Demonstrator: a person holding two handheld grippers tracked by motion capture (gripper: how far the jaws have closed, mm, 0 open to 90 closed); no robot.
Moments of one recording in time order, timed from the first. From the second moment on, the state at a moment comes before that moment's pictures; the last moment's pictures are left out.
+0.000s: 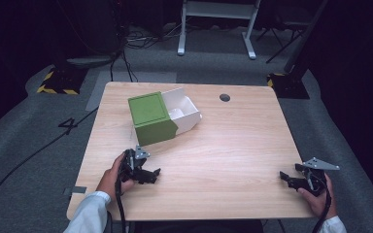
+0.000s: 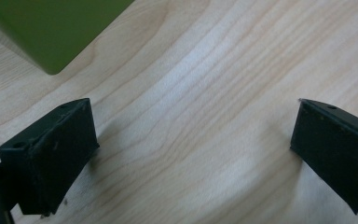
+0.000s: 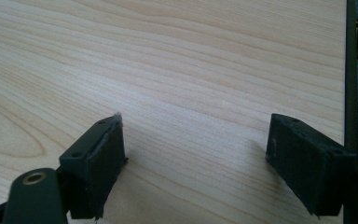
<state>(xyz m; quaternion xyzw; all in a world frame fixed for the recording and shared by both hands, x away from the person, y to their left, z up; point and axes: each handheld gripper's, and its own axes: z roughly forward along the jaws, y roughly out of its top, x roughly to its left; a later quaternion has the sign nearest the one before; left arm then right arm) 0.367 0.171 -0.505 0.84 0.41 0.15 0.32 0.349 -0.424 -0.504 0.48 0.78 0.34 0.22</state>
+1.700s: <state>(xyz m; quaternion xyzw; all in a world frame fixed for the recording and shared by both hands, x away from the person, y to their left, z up) 0.346 0.218 -0.506 0.86 0.38 0.13 0.33 0.474 -0.246 -0.419 0.34 0.82 0.41 0.22</state>
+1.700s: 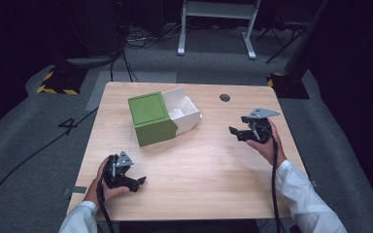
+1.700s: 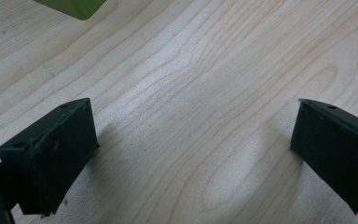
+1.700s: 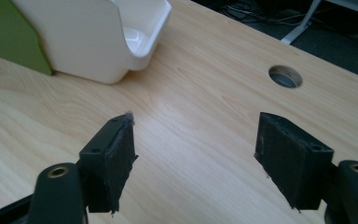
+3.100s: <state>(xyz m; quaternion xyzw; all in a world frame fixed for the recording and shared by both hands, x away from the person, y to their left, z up) 0.345 0.218 -0.506 0.86 0.38 0.14 0.33 0.543 -0.130 -0.448 0.32 0.84 0.42 0.15</state>
